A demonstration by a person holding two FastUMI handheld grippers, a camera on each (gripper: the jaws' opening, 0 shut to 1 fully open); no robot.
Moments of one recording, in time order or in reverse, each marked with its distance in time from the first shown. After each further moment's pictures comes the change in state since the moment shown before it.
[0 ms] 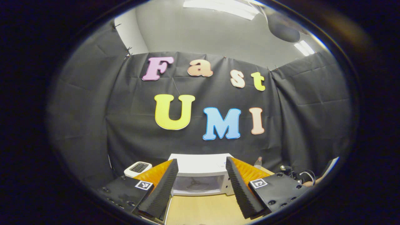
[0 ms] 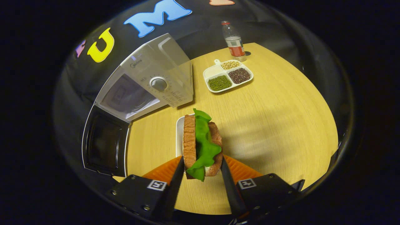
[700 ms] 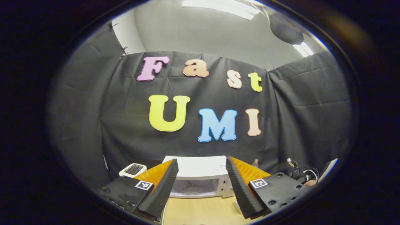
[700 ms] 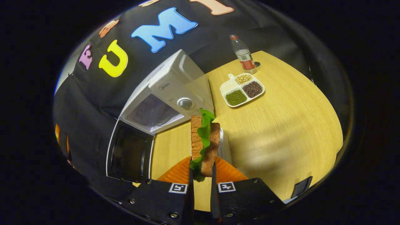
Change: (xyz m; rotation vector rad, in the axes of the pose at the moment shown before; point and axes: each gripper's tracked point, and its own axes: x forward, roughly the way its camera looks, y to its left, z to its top) left arm 0.010 0.002 0.021 -0.014 -0.016 -0.042; right arm -0.049 0.069 0.032 0.073 -0.144 0.158
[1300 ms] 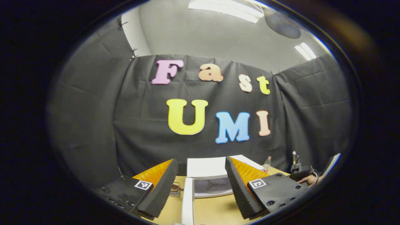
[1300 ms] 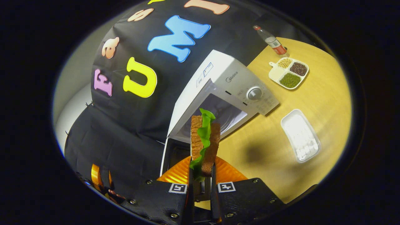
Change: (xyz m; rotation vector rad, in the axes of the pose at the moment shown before) left arm -0.048 0.152 0.014 0.029 -0.026 0.041; right arm 0.065 0.173 -0.007 0.265 -0.103 0.287
